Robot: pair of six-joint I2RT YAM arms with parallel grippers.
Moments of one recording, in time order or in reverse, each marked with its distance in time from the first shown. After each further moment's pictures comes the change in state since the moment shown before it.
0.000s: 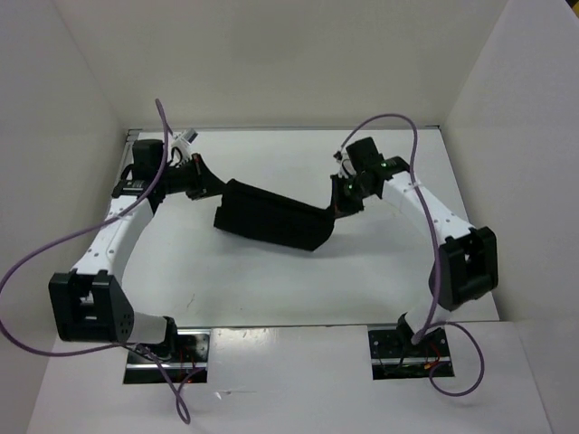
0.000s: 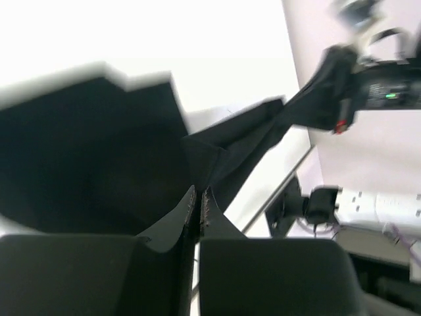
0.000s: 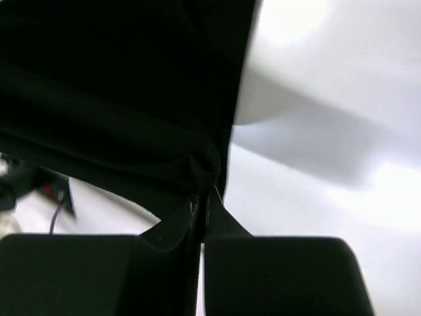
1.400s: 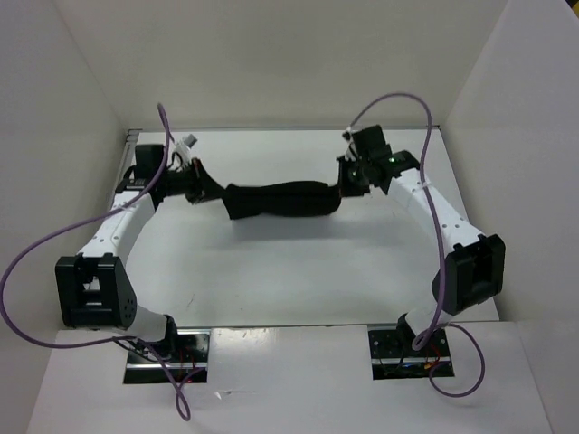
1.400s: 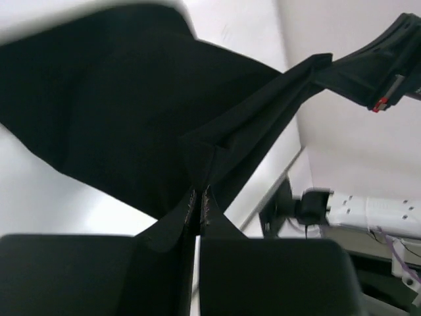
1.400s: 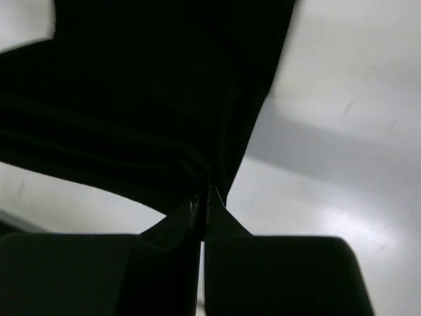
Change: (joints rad) left arm 0.039 0.072 0.082 0.006 0.076 0.001; right arm 0.006 -0.051 0.163 0.041 0.217 -0.022
